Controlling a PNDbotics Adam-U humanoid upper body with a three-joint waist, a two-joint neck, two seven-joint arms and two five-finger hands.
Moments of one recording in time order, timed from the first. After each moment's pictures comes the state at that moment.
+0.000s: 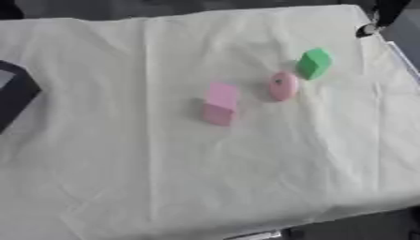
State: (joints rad) left arm -0.67 0.77 0.00 -1.04 0.65 -0.02 0.08; right arm -0.89 -0.98 0.19 -1.07 0.76 -0.13 0.68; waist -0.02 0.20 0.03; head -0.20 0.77
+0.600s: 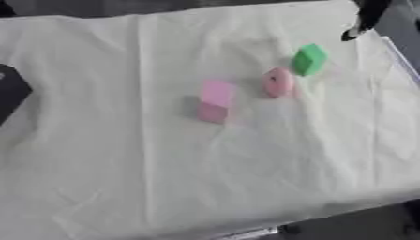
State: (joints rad) left arm -0.67 0.77 0.00 -1.04 0.65 -0.02 0.08; right arm -0.91 -0.96 0.22 -1.04 0.81 -0.16 0.69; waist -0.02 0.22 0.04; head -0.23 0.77
